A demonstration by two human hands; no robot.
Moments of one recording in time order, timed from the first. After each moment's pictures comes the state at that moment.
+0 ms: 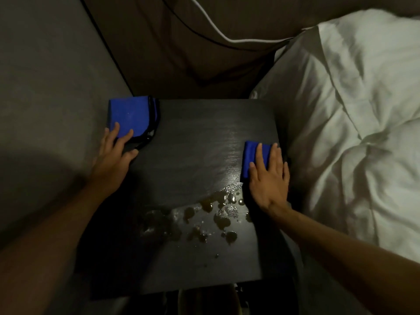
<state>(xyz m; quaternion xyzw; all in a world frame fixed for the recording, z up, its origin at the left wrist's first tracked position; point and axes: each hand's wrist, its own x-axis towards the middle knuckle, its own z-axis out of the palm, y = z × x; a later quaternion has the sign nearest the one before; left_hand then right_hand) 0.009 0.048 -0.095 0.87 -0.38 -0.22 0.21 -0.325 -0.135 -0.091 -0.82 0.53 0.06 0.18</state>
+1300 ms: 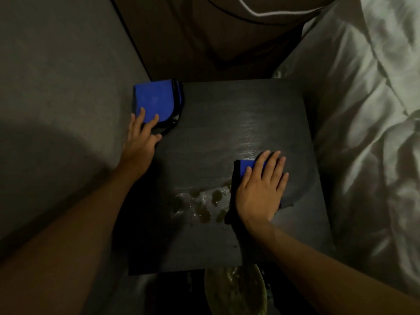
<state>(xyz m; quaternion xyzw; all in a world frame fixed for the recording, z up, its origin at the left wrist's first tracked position) 0.011 0.051 -0.091 0.86 -0.39 -0.23 0.23 -0.266 -0.017 -0.097 -0.77 0.63 0.01 0.10</state>
